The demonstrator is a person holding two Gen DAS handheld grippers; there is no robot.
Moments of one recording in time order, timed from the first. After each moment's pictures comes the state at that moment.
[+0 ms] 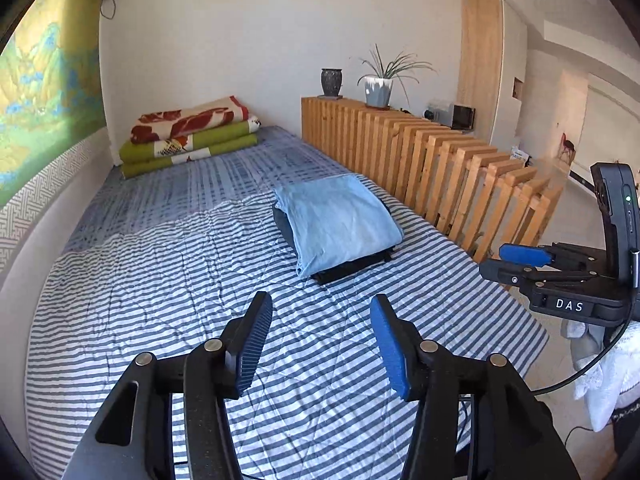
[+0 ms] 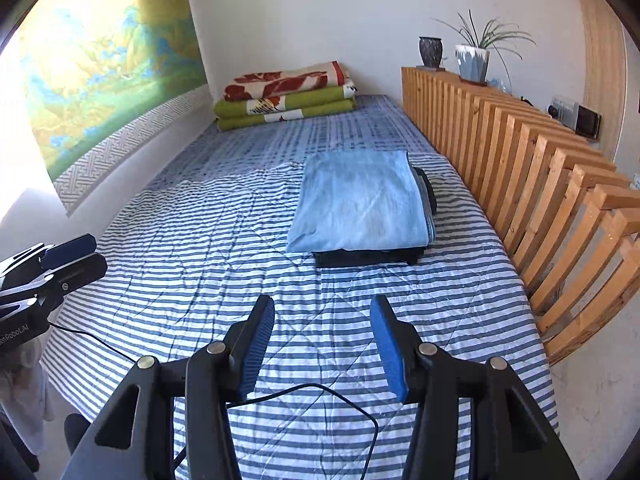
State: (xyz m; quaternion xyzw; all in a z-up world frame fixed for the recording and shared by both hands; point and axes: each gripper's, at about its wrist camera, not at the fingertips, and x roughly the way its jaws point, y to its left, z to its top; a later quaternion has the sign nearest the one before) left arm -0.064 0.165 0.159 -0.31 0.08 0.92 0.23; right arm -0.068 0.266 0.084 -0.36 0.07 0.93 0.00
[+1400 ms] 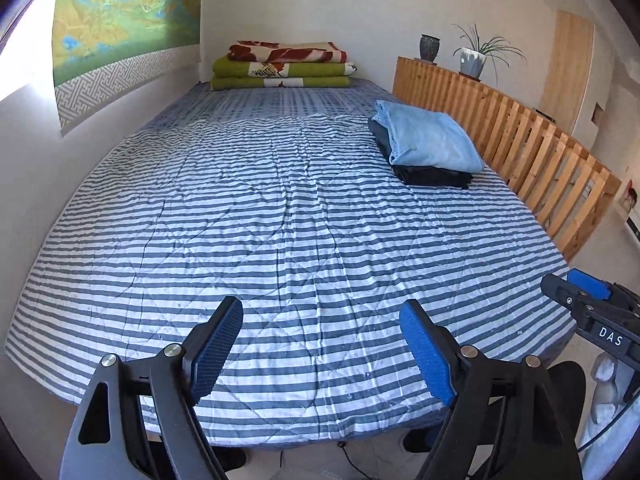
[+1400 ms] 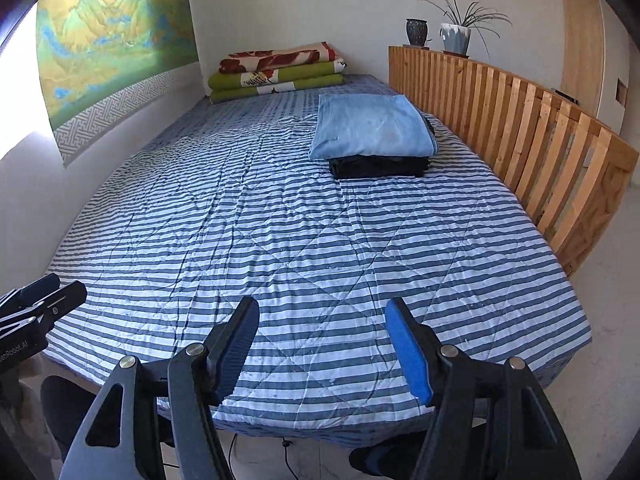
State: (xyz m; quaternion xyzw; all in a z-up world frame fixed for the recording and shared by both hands) left arm 0.042 0.042 0.010 -0.39 0.01 0.92 0.09; right arm 0.045 0.161 -0.019 -0.39 0.07 0.92 0.06
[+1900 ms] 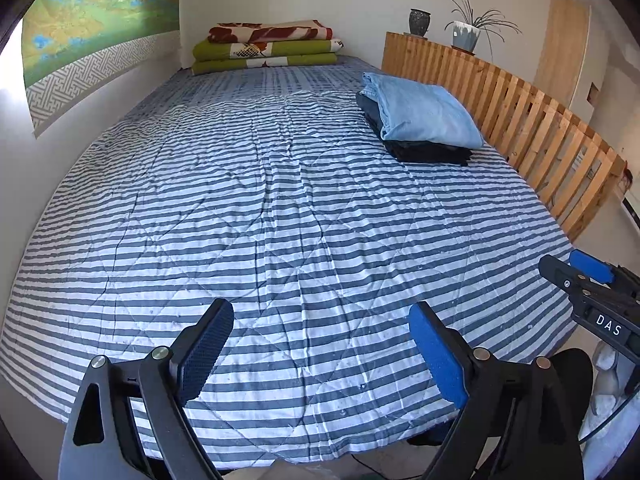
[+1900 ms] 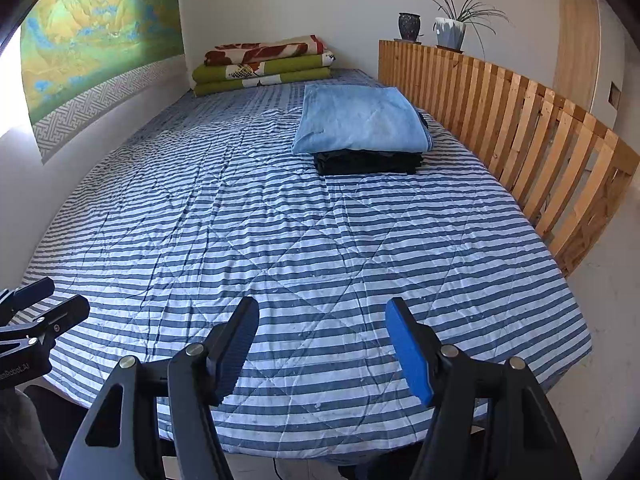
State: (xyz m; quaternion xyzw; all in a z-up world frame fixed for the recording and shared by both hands) left arm -0.008 0.072 -0.022 -0.43 0.02 0.90 0.10; right arm 0.007 0.171 -0.038 -0.40 0.05 0.91 0.08
